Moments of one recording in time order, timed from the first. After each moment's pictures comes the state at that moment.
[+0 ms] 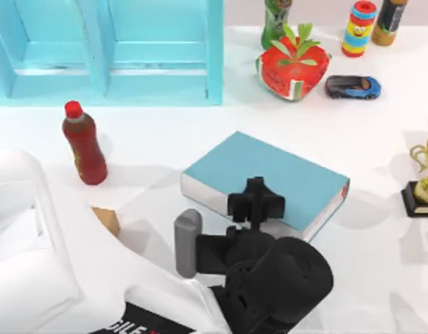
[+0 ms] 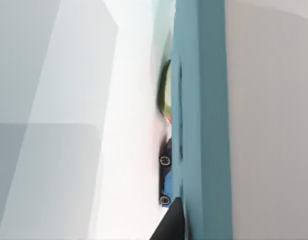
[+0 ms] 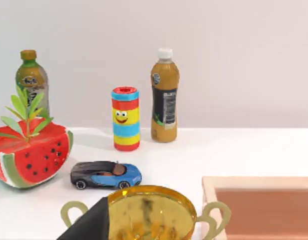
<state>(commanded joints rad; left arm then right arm) -1.17 1.94 0.77 0.66 -1.01 -2.01 0.00 0.00 0.00 0.00 0.00 0.00</state>
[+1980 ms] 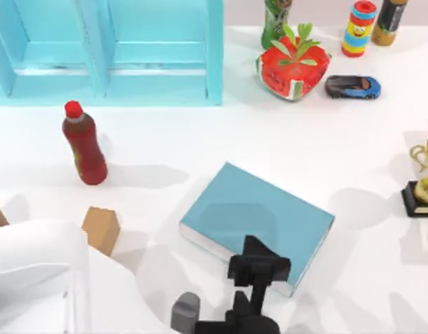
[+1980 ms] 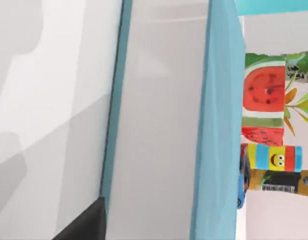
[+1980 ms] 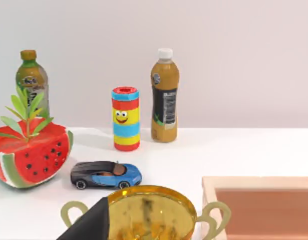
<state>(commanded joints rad) -1.41 1.97 0.83 0.00 -1.20 -2.57 0.00 0.00 0.00 0.00 0.00 0.00</state>
